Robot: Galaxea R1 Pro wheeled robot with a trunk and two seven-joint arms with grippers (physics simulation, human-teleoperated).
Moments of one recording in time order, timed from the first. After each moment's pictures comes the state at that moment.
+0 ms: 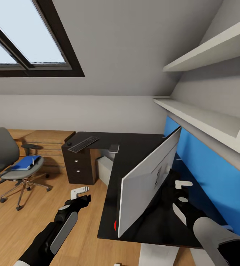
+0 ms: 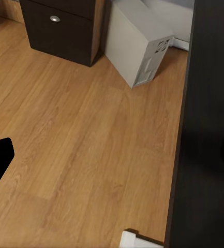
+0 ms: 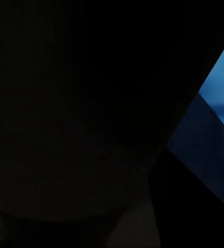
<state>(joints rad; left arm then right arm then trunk) -0.42 0.08 -0.34 -1.16 0.61 0.41 0.50 -0.80 -0.11 0.24 -0.29 -0.23 -0.15 -0.29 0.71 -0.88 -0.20</state>
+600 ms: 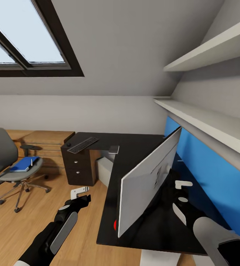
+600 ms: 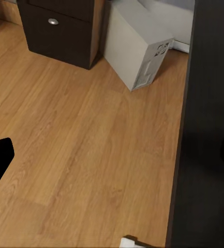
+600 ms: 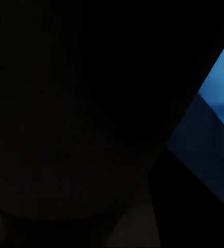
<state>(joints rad) -0.42 0.08 -0.34 -1.16 0.61 0.41 0.50 -0.80 -0.11 0.24 -0.29 -0.23 -0.14 -0.29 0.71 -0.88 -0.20</state>
